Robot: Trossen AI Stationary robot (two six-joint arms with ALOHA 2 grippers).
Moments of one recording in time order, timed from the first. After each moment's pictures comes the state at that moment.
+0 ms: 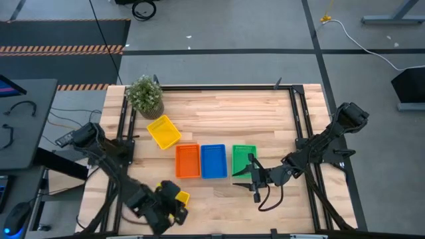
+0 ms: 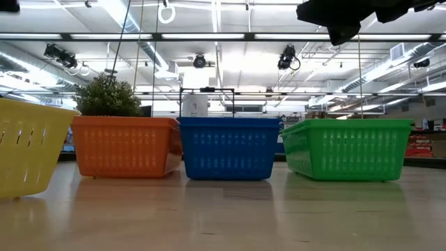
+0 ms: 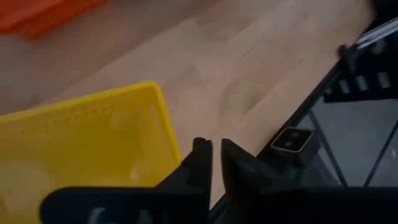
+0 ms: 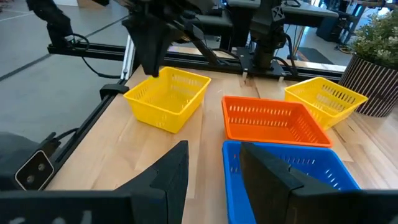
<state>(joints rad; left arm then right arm) -0.83 1.70 1.26 -0.62 -0.47 -1.73 0.62 1.47 0.63 0.55 0.54 0.07</state>
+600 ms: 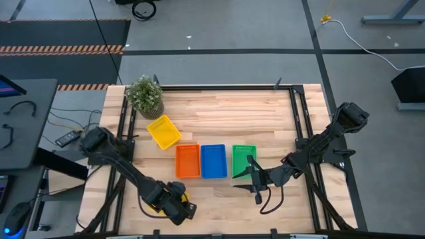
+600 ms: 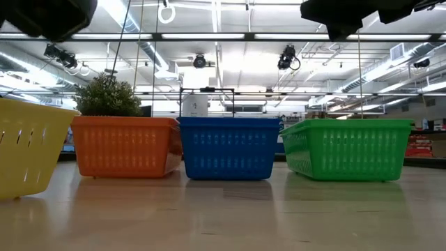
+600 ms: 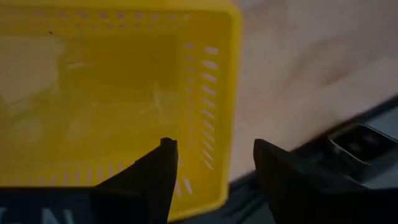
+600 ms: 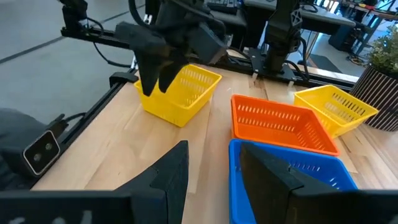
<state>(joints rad) -0.71 1.82 1.26 -0.61 -0.07 -1.93 0.62 1.47 0.63 0.53 0.50 0.00</state>
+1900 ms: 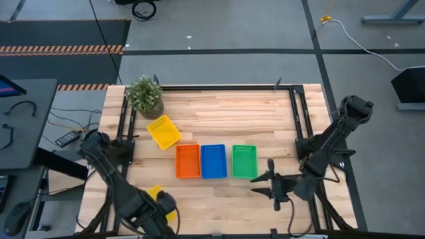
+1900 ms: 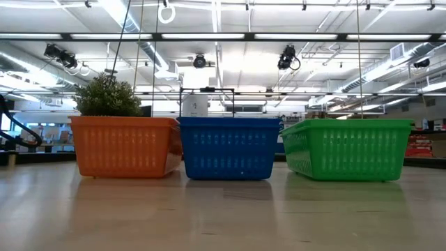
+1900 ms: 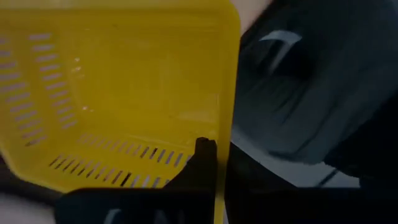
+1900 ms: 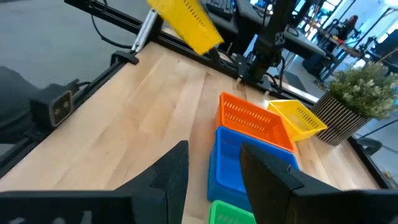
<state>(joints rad) -0.83 1.86 1.90 -1.29 0.08 -1.53 0.89 1.30 0.63 0.25 0.82 -0.07</state>
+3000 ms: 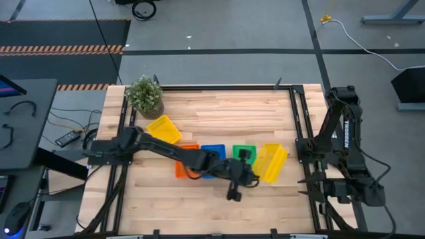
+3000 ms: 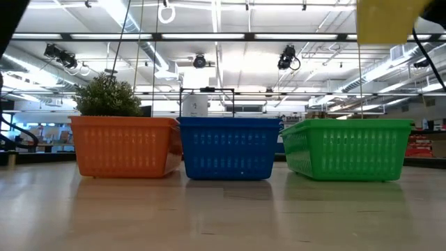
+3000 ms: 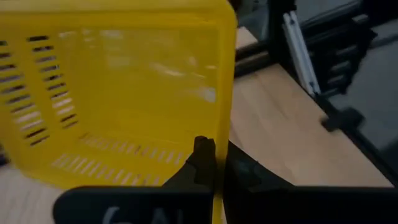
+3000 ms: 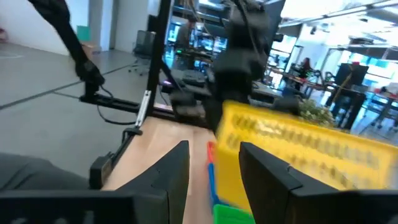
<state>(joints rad) -0.29 2.13 1.87 -0.16 -0.17 0.19 1.57 1.10 0.63 0.14 1.57 0.12</state>
